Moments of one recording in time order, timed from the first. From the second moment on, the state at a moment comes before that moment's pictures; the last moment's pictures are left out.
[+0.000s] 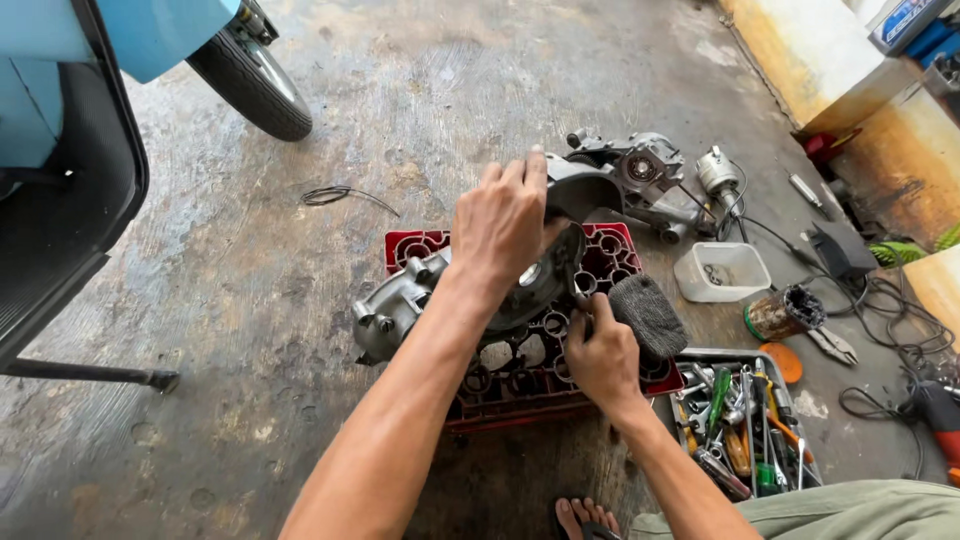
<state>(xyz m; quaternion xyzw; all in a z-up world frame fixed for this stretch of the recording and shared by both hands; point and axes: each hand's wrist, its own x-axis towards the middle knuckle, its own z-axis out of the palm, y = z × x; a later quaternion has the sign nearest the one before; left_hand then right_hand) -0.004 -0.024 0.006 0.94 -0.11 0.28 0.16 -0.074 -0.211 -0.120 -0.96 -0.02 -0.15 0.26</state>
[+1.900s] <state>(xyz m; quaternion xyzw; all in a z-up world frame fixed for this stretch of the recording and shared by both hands) -0.011 -0.031 0.006 0.94 -0.11 0.28 0.15 -0.059 -0.202 -0.056 -0.98 -0.14 0.13 0.11</state>
